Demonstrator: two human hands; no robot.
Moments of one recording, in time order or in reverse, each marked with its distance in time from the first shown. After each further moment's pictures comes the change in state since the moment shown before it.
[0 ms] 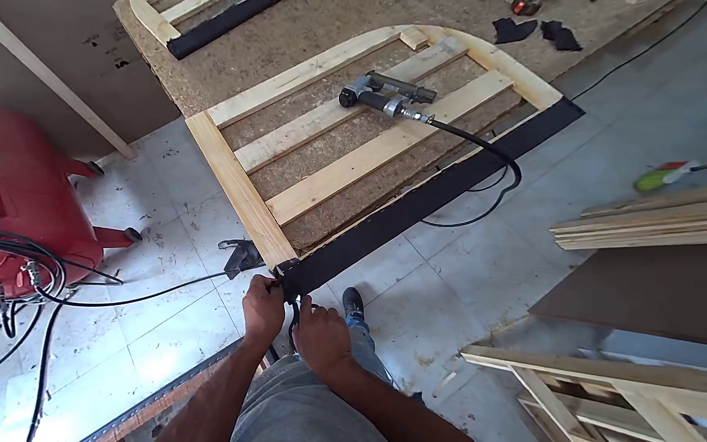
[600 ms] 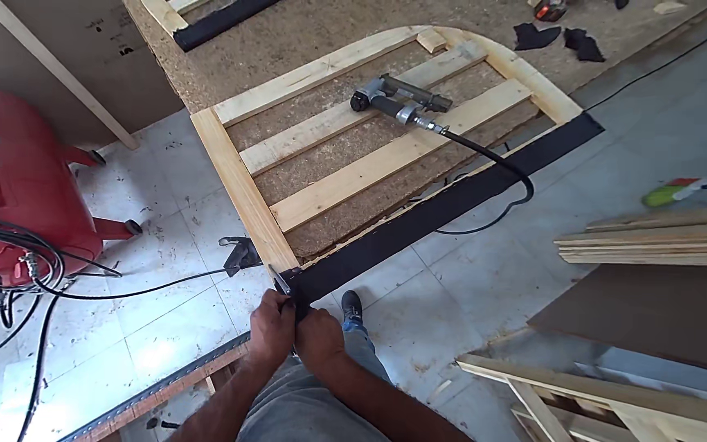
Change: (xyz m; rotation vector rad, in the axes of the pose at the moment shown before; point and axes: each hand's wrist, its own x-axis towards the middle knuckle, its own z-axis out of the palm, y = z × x) left_hand -0.014 0.008 -0.003 -0.082 -0.053 0.126; right_hand 0.020 -0.009 -0.033 0.095 -0.112 -0.042
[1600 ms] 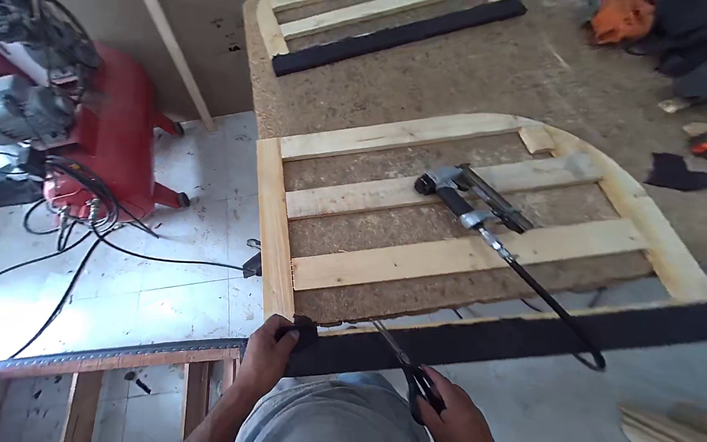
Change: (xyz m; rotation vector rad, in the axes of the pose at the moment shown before) left_hand 0.065 0.069 0.004 -0.373 0.001 -0.183; right_hand 0.040 0.242 -0.153 0.213 0.175 -0.104
